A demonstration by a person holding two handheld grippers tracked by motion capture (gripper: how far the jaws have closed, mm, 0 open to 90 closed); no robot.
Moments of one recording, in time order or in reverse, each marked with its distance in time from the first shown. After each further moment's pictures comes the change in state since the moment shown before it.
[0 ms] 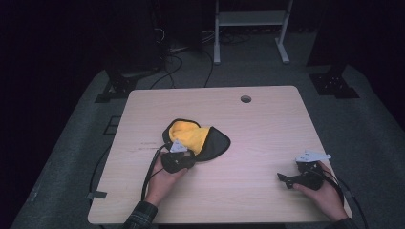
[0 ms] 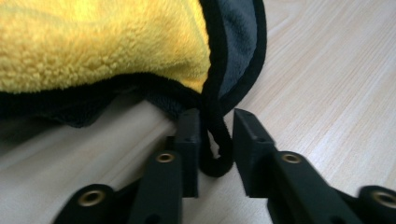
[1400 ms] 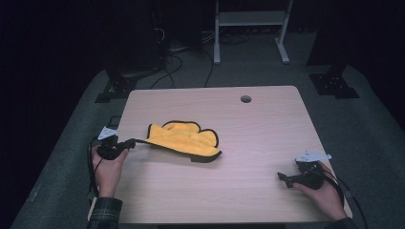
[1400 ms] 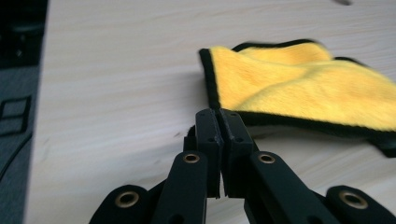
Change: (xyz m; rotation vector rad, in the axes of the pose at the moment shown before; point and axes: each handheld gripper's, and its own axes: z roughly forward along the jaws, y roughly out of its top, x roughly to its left) left arm 0.123 -0.052 -0.120 -0.201 0.319 -0.343; right arm 0.000 0.000 0.000 -0.006 -0.008 0.007
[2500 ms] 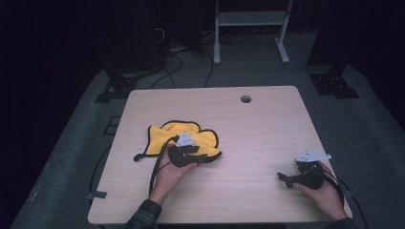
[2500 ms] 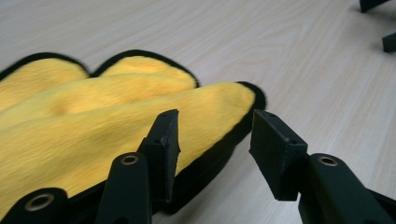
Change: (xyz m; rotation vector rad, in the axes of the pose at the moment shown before) left arm -0.196 0.007 0.081 0.098 -0.381 0.395; right arm 0.000 0.000 0.000 0.000 0.001 -0.001
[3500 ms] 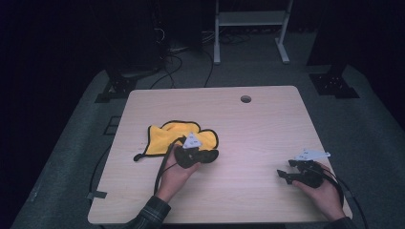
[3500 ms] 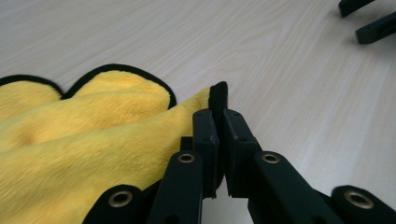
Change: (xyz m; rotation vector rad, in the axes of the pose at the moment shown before) left arm -0.007 0.005 -0.016 -0.023 -0.012 0.022; right arm 0.006 0.011 -0.005 0.003 0.039 -0.015
